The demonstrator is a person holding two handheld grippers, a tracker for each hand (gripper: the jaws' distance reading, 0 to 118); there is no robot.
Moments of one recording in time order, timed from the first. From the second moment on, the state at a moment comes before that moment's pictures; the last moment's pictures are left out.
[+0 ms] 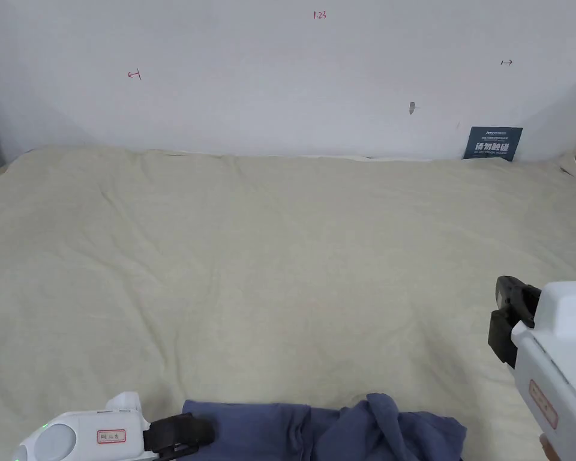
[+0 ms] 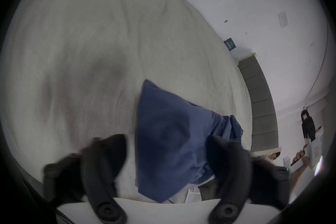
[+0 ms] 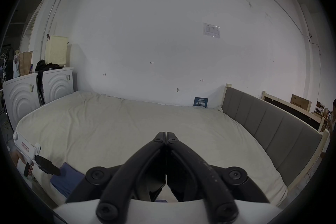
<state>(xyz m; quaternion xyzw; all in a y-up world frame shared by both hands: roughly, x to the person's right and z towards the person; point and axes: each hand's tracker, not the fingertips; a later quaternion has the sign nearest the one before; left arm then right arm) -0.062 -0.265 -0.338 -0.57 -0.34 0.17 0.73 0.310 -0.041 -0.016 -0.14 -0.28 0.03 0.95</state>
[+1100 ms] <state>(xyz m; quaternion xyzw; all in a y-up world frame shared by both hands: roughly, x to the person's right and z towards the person) -0.123 -0.166 -0.333 -0.50 -0.24 0.05 0.83 0.312 -0.034 -0.011 -0.12 -0.27 0.02 0.96</state>
